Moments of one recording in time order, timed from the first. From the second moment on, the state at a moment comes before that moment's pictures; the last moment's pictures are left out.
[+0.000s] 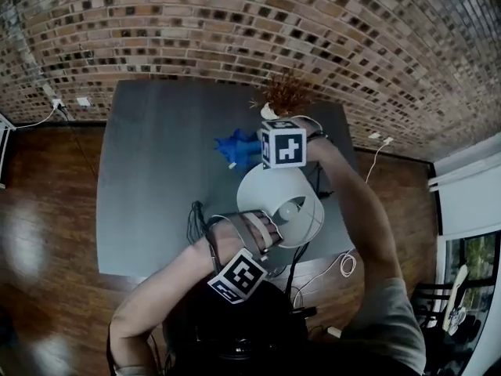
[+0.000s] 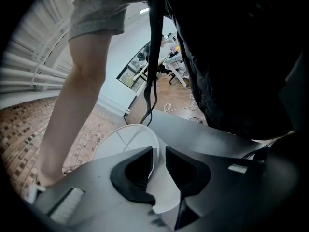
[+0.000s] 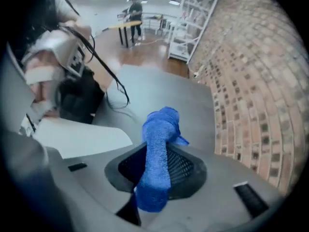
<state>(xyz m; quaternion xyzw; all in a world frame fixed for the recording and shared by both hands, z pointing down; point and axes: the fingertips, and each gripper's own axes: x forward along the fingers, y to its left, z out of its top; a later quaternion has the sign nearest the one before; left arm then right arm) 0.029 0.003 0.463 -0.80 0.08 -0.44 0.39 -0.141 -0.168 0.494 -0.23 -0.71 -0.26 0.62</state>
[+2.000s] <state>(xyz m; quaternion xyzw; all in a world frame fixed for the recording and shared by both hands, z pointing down) -0.046 -0.172 0.356 -0.97 0.08 -0.21 -0.06 0.062 -0.173 0.434 0.29 -0.94 0.18 0.07</state>
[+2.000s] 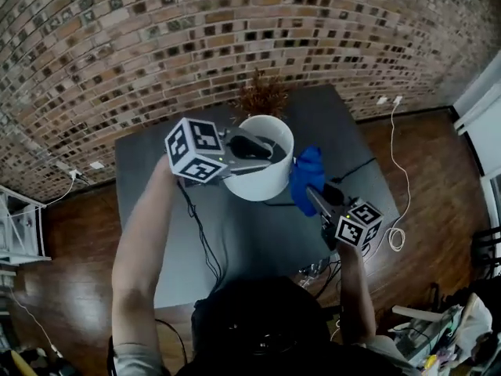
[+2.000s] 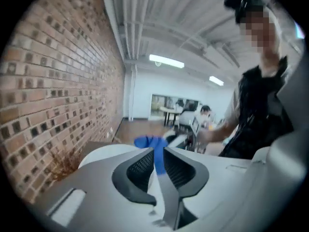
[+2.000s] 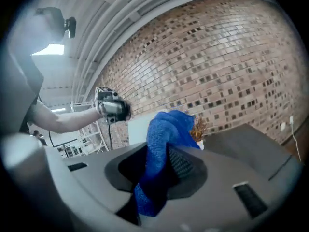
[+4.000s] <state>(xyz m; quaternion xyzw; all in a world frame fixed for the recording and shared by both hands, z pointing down) -0.104 -0.199 0.366 -0.99 0.11 -0.02 0.02 -0.122 -0.113 0.420 0.39 -0.72 -0.40 0.41</state>
